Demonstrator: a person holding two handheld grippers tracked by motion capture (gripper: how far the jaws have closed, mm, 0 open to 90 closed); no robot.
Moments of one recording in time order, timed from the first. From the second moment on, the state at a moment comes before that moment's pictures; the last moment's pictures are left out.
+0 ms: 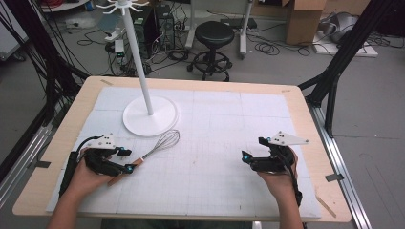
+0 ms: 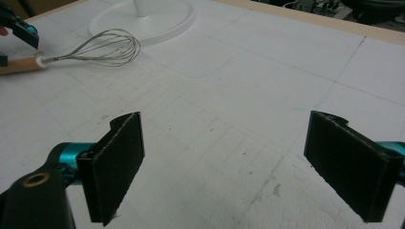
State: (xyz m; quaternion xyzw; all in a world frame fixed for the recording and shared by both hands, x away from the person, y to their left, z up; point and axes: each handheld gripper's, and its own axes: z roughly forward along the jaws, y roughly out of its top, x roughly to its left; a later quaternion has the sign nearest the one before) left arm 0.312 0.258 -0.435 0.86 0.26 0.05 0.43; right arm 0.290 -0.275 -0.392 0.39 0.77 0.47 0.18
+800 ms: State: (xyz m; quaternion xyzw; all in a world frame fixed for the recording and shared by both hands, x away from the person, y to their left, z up) left arm 0.307 0.227 -0.440 0.89 0.21 0.04 0.39; right arm 0.289 -0.274 -0.392 0.39 0.77 0.47 0.19
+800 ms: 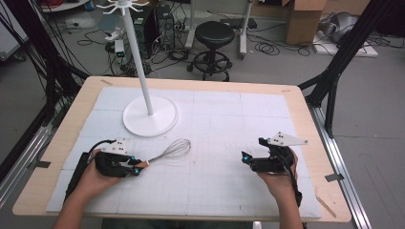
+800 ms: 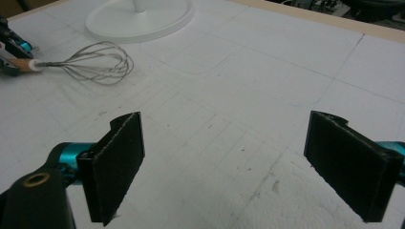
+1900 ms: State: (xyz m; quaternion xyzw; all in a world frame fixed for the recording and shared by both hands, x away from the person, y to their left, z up) left arm 0.325 0.150 -0.438 0.91 0.14 0.03 0.38; right arm 0.278 -0.287 -0.387 0.40 0.76 0.47 0.20
